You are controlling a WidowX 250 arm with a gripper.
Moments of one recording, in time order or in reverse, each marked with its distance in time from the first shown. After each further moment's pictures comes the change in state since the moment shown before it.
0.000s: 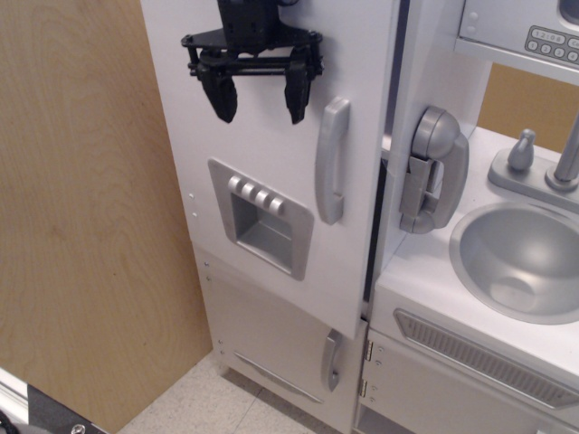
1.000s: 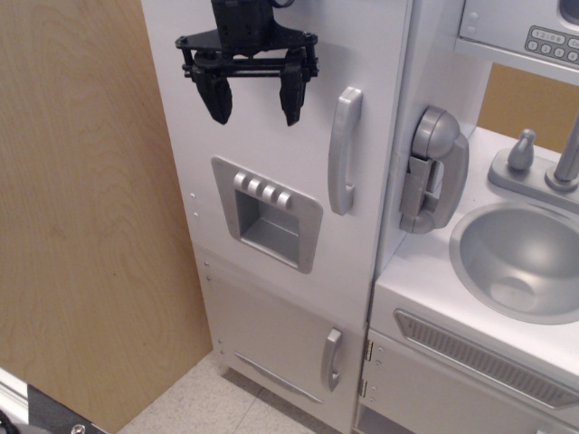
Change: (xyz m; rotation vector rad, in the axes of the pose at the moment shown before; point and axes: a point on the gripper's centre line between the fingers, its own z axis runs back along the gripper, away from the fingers) arm -0.006 0.004 0.000 0.012 -0.019 0.004
